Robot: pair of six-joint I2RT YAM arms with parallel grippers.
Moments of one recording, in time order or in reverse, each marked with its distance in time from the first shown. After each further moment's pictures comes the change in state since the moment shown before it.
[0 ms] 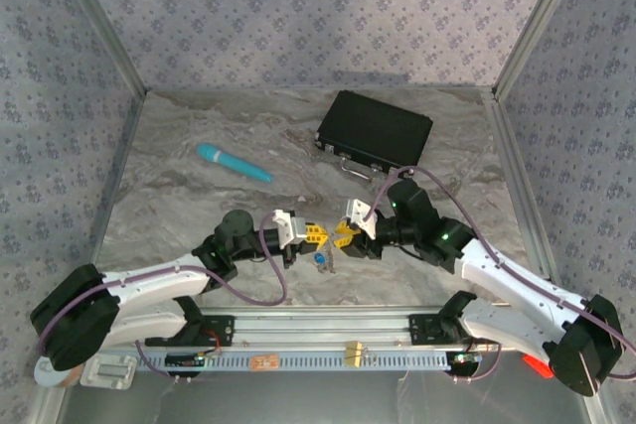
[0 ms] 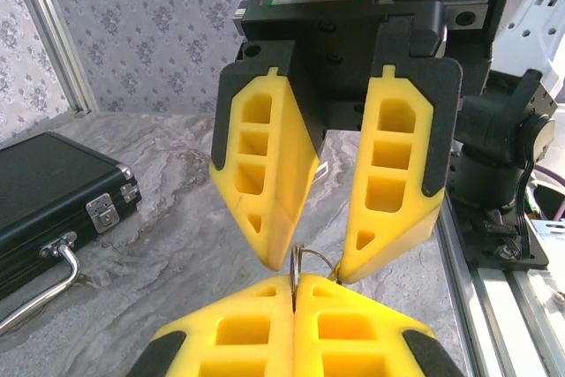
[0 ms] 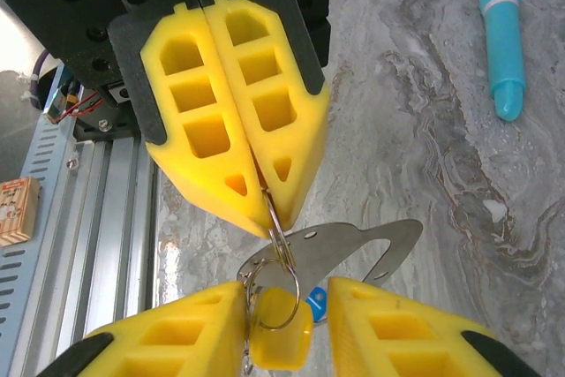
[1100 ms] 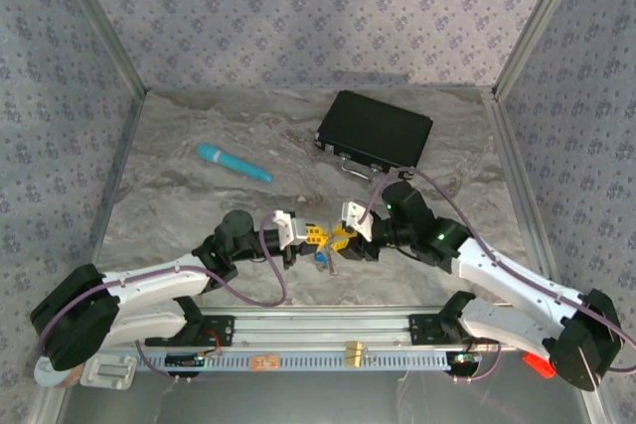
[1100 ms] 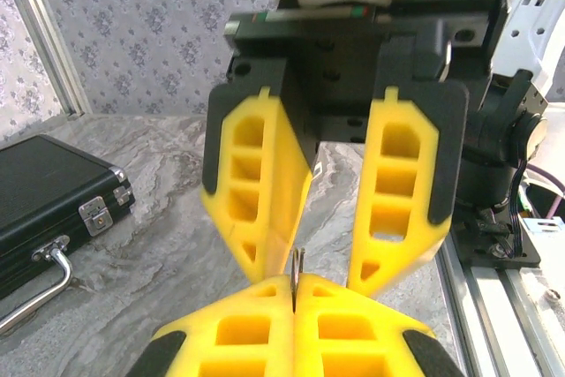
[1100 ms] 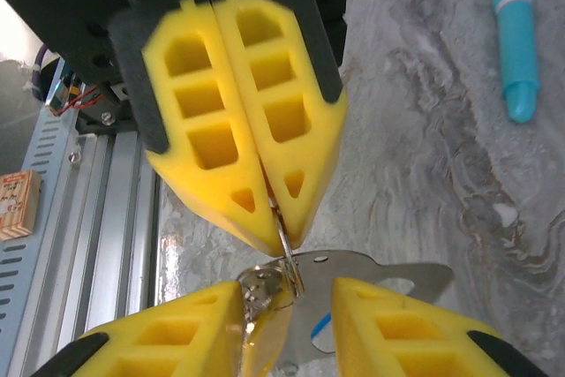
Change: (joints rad) left arm -0.003 0.000 0.000 0.000 0.011 0.003; right arm 0.034 0.008 0.007 0.004 0.027 -0.007
